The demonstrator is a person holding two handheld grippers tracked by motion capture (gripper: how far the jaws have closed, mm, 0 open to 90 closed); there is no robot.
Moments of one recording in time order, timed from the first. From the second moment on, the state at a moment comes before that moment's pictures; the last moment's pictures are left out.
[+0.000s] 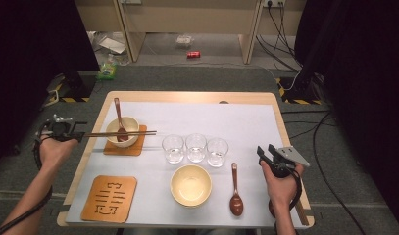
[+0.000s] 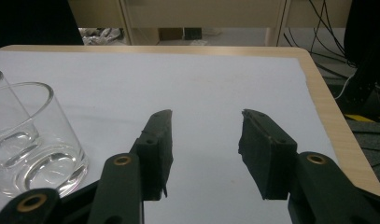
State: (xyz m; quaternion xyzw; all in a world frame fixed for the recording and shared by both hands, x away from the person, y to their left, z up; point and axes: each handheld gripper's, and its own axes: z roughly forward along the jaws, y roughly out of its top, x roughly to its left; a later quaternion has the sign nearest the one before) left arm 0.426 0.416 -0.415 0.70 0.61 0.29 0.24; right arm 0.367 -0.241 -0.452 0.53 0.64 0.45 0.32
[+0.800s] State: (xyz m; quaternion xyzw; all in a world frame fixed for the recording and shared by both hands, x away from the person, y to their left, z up) left arm 0.418 0.330 -0.401 0.72 0.55 0.24 0.36; right arm 0.367 -0.245 -0.453 0.54 0.64 0.45 0.32
